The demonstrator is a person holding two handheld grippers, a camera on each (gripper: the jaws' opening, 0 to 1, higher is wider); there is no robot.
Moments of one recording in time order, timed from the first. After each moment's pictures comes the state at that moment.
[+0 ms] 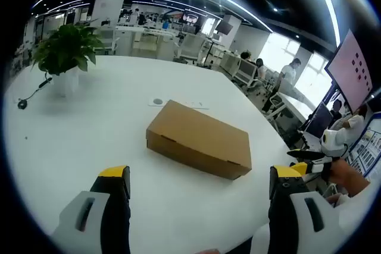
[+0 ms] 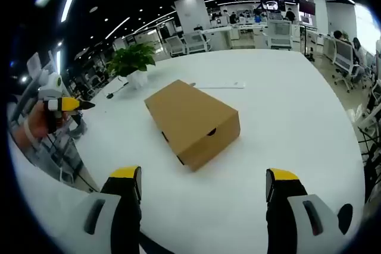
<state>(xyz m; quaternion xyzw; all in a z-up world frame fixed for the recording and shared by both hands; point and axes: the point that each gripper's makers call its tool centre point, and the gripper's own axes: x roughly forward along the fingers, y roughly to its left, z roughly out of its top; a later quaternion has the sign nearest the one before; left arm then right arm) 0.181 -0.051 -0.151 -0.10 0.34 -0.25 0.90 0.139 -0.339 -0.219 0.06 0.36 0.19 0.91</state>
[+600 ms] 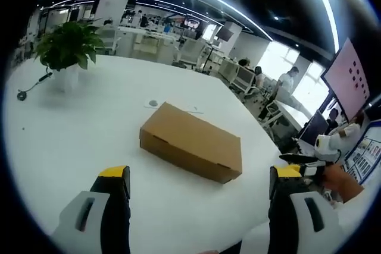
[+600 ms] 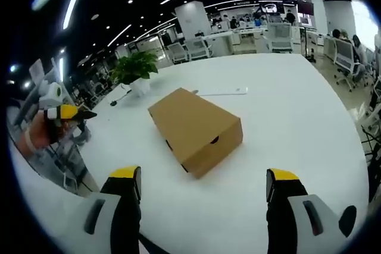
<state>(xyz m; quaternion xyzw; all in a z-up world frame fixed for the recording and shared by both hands) 0.177 -0.060 -0.142 -0.13 0.33 -0.26 0.90 0.145 -0.340 -0.209 0.08 0.34 0.20 0.91</state>
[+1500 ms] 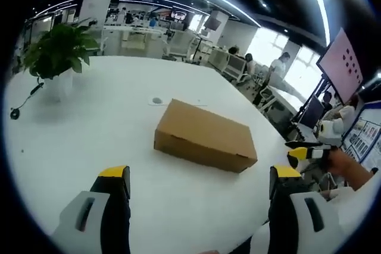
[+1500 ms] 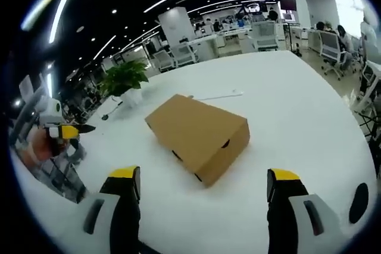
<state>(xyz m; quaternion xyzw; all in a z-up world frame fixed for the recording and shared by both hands) 0.196 -0.013 -0.159 -0.09 0.34 -0.30 0.89 0.153 -0.306 -0.206 0.12 0.33 0.13 0.93</state>
